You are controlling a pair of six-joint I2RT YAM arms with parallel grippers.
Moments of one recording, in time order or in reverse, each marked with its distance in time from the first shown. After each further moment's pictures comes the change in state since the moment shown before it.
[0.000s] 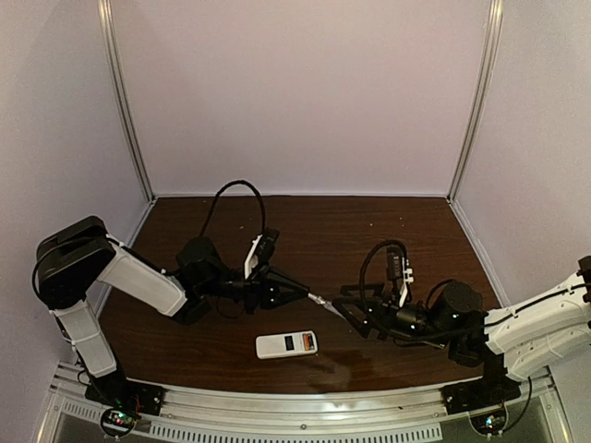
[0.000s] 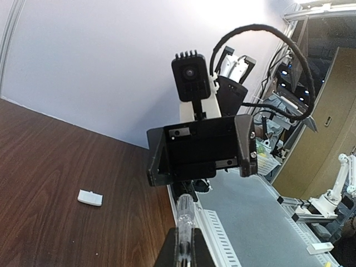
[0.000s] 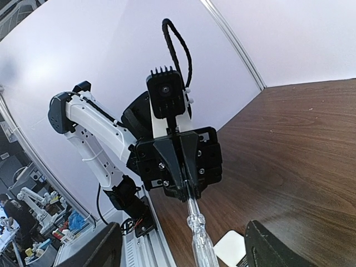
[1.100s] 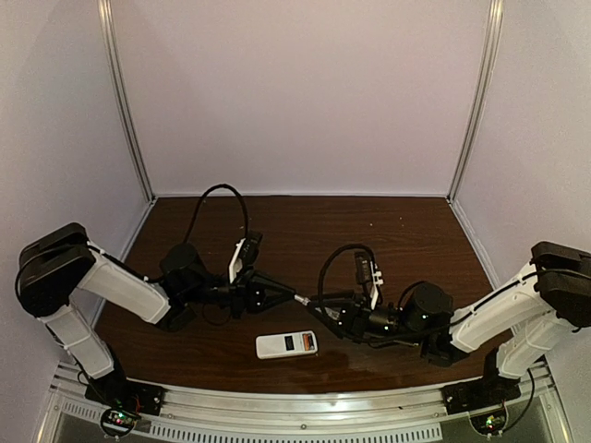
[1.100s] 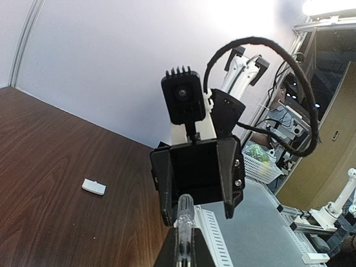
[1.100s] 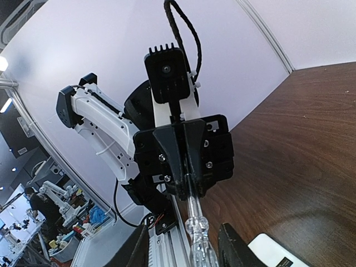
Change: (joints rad) left arm 0.007 -0.116 -0.136 0.002 -0.077 -0.040; right arm 0.000 0.344 0.101 0.275 -0.135 0.083
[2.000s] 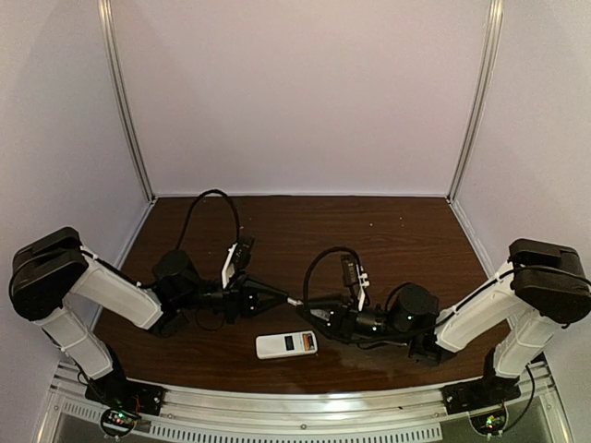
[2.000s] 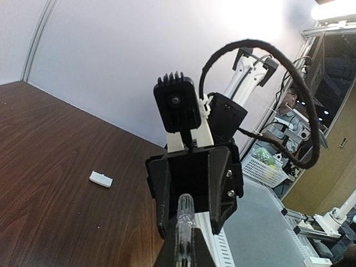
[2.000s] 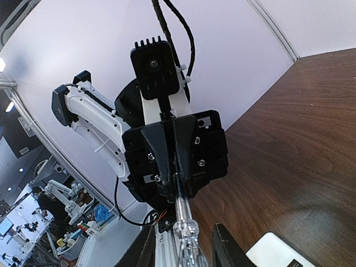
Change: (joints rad) left arm 0.000 -0.050 -0.074 0.005 -0.053 0.001; right arm 0.000 0.132 0.061 0.065 -0.039 0.037
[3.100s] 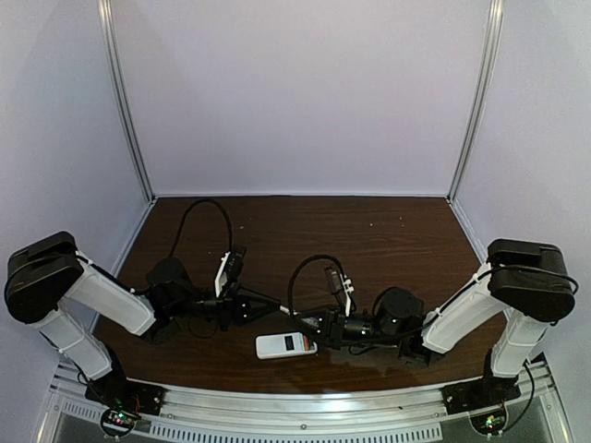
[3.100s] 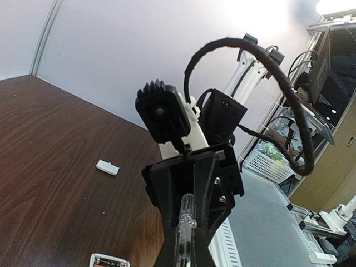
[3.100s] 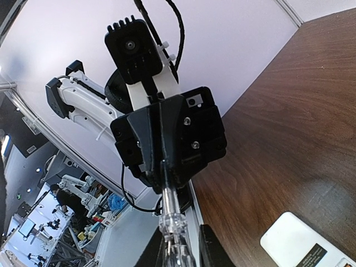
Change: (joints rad) left arm 0.001 -0.037 -0.087 0.001 -0.031 0.038; right arm 0.000 0.122 0.051 0.014 -0.072 0.117
